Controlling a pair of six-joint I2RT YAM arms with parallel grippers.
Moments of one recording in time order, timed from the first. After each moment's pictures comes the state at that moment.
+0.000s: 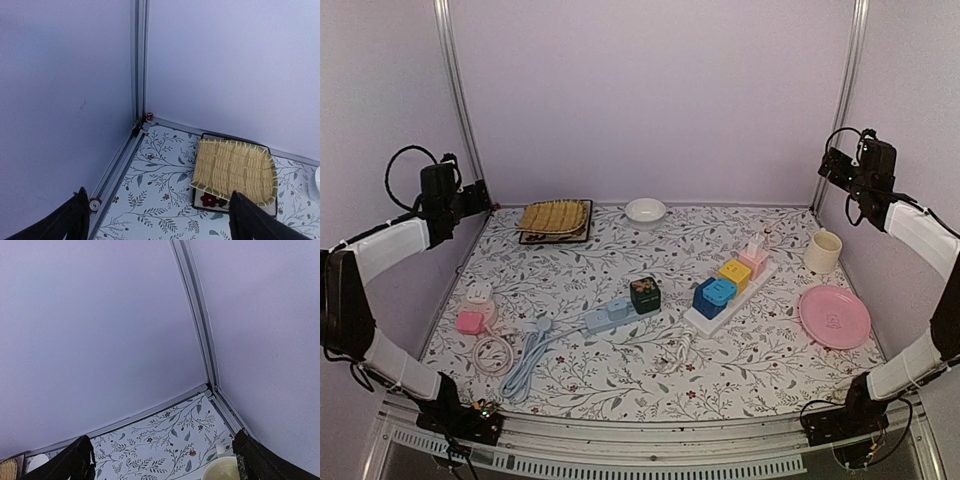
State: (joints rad) left arm 0.00 1.41 1.01 0.10 -0.30 -0.17; right arm -0.01 1.41 1.16 0.09 0.20 0.35
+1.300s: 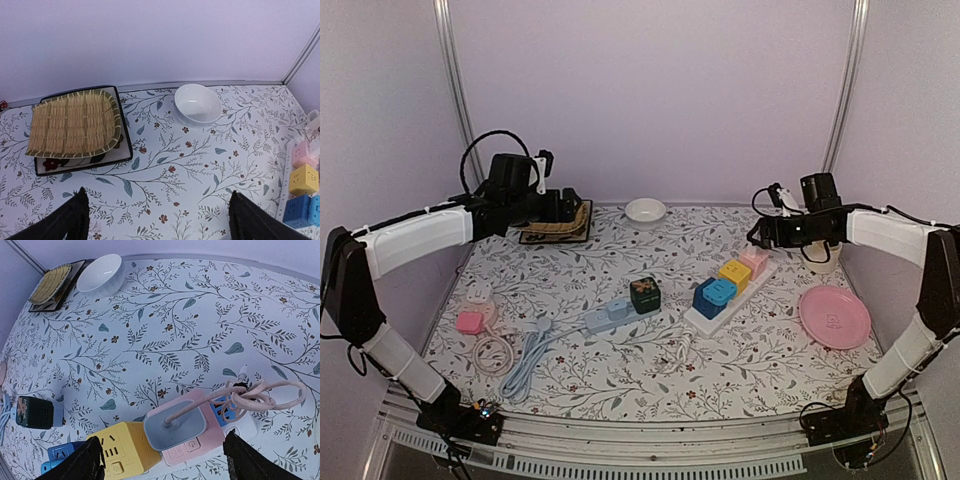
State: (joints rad) left arm -0.47 1.53 1.20 -0.14 -0.11 -0.24; right arm 0.21 1.56 1.11 -0.30 -0.32 0.10
